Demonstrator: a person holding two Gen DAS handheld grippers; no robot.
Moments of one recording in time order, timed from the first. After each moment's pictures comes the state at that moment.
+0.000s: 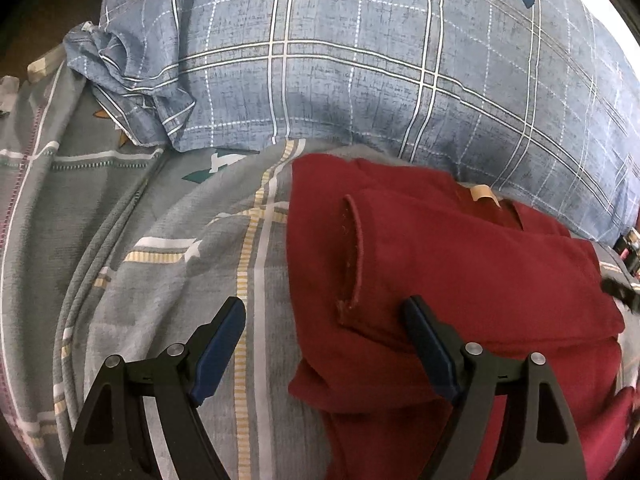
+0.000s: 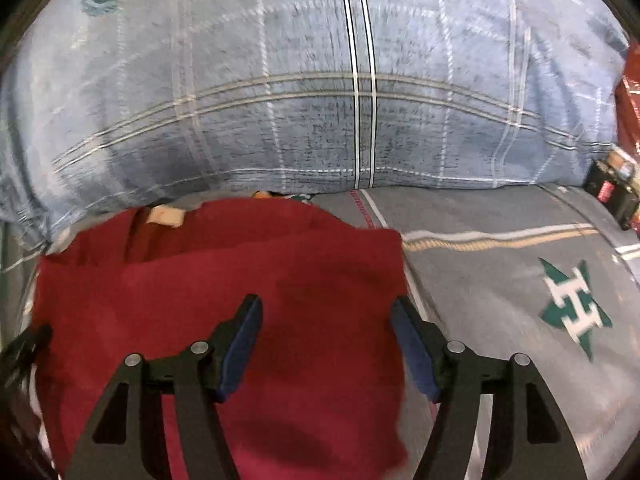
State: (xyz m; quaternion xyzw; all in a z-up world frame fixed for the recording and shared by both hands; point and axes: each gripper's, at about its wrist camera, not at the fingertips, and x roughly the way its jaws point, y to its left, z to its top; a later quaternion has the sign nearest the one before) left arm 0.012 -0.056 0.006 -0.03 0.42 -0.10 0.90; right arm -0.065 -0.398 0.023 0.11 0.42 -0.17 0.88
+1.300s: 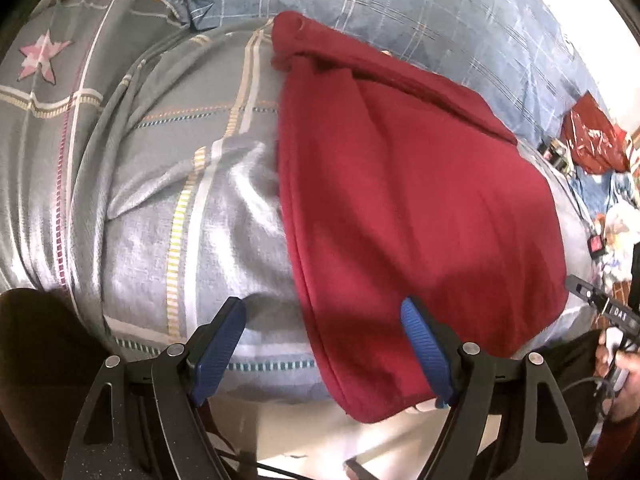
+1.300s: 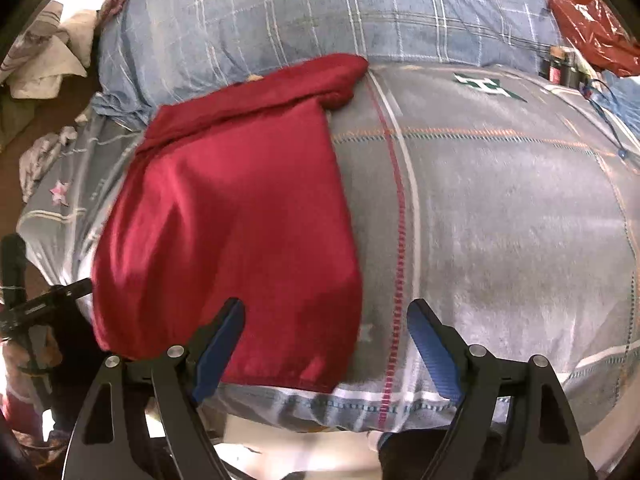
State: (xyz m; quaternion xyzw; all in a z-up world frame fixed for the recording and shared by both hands) left arm -0.247 0.005 0.011 -0.06 0.49 -0.19 0.85; right arm -0.339 -0.344 -0.005 0.14 0.45 -0.07 0.88
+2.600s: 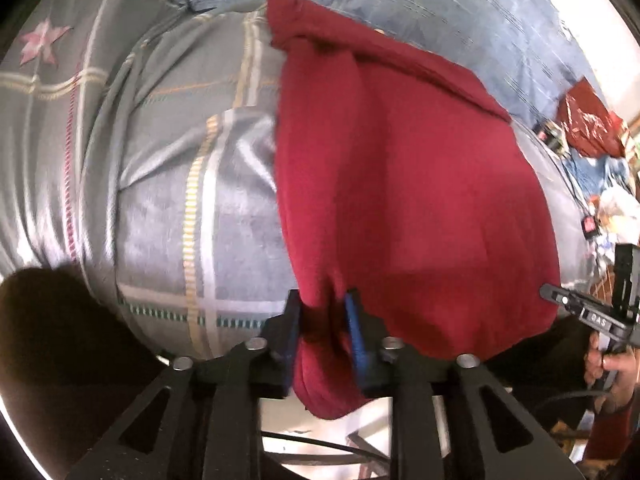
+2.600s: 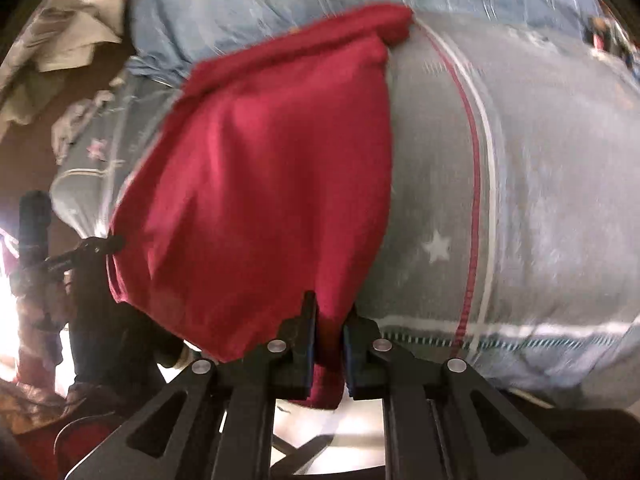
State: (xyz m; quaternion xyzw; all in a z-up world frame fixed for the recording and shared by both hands) left arm -0.247 0.007 0.006 -0.06 0.53 -0.19 0.83; right arm -0.350 -0.317 -0.032 0.17 0.50 0.02 0.85
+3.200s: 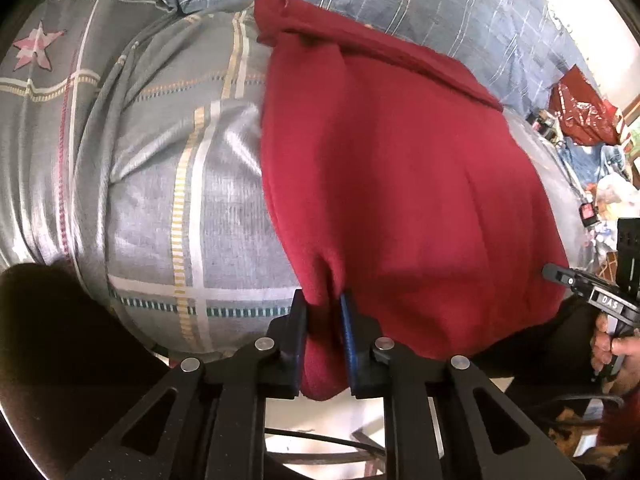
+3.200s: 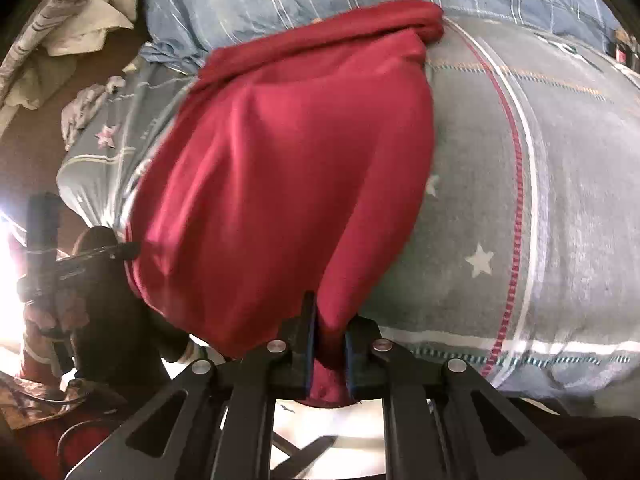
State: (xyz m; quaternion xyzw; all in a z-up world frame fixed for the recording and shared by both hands) left arm -0.264 0.004 0.005 -0.05 0.52 -0.21 0.83; right arm -0.342 -0.299 -0.026 0.16 0.49 0.05 0.86
